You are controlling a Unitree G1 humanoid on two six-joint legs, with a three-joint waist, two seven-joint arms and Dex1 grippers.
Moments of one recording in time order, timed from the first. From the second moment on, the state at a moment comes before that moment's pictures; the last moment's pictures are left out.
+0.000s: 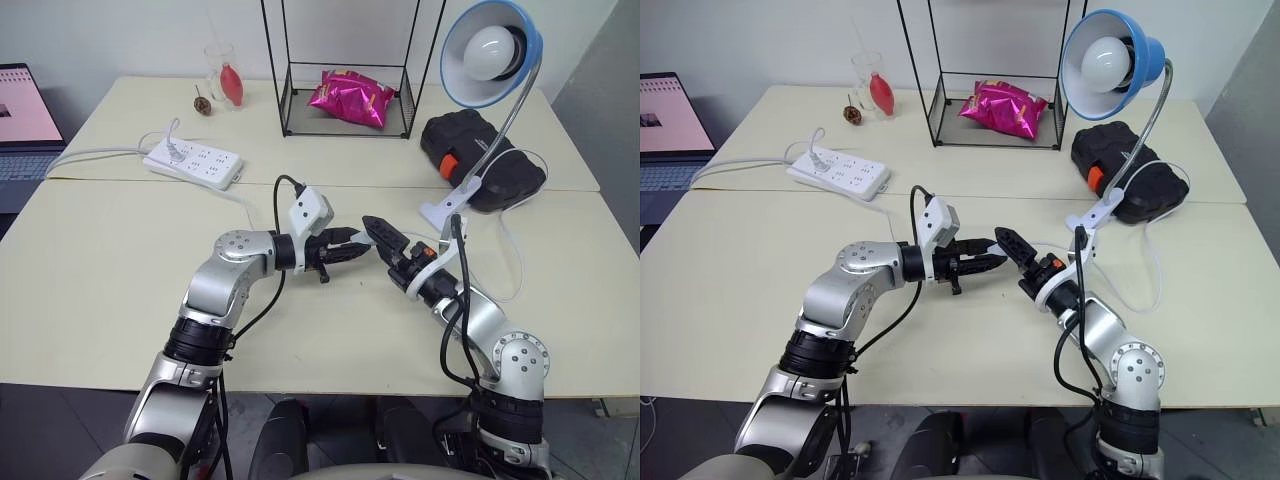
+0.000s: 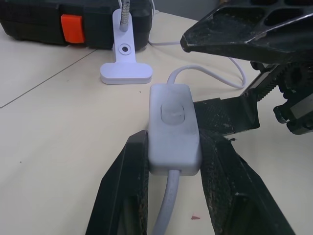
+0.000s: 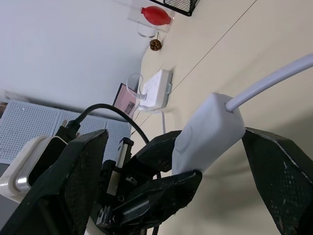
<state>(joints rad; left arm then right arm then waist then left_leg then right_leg) -0.58 0.35 -0.16 0.02 -0.27 0.52 -0.97 -0.22 0.04 -0.17 -0.35 1.40 0.86 -0.29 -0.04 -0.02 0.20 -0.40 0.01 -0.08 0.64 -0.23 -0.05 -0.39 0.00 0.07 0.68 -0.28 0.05</state>
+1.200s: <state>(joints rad) -0.58 0.35 -0.16 0.00 -0.28 0.52 -0.95 -0.21 0.00 -0.13 -0.32 1.43 0.81 -0.31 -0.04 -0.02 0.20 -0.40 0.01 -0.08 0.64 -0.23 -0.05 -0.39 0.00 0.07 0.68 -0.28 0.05</state>
